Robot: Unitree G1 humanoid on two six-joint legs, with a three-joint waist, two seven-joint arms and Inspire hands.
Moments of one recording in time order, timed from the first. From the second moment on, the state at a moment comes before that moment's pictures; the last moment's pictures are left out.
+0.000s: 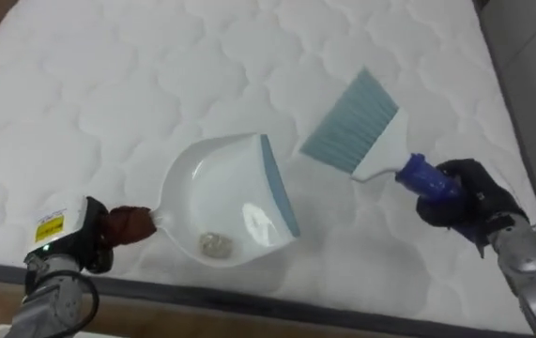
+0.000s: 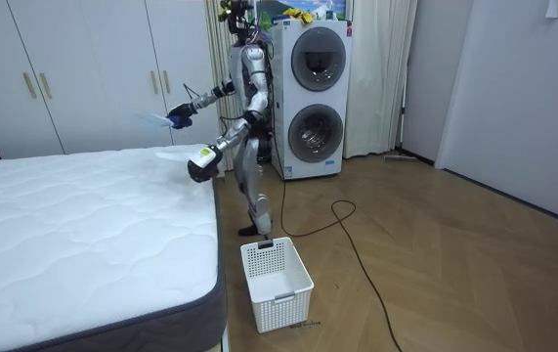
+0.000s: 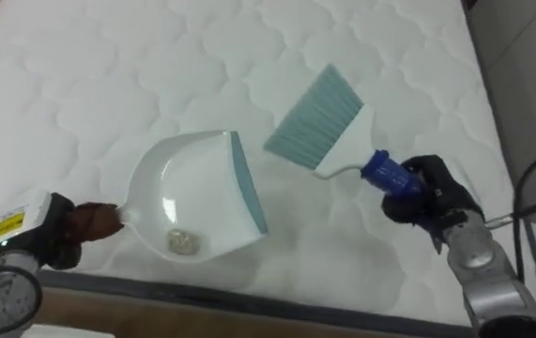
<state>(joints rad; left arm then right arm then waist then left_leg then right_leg) -0.05 0.45 -0.08 0.66 0.74 0.05 0.30 -0.17 -0.50 0.04 0.63 -0.02 -0.03 -0.10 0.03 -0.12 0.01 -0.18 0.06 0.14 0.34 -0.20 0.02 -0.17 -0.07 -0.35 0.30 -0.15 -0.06</state>
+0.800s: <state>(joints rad) 0.06 0.37 -0.08 0.48 0.54 0.09 0.18 -0.05 -0.42 0.00 0.54 0.32 0.02 -0.33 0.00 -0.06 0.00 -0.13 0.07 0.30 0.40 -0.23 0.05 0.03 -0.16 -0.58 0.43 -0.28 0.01</state>
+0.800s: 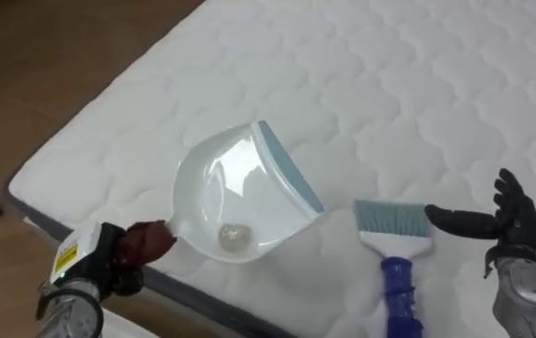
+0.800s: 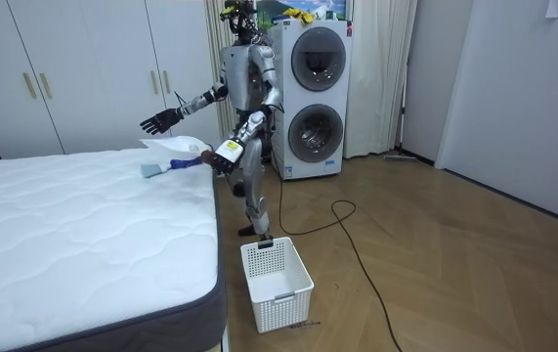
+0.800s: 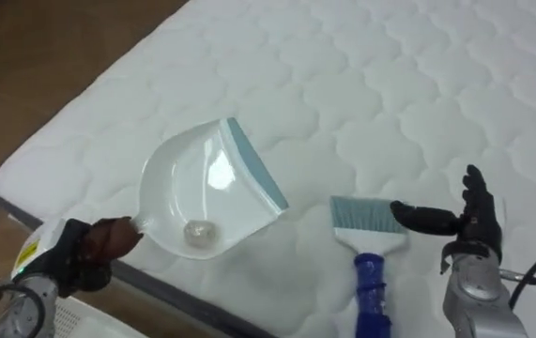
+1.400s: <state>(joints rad) 0.06 0.36 -0.12 0.41 0.47 0.06 0.14 -0.05 -0.42 0.01 0.39 0.32 0.01 -0.42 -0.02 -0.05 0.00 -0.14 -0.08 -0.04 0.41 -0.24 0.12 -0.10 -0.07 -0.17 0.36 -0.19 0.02</state>
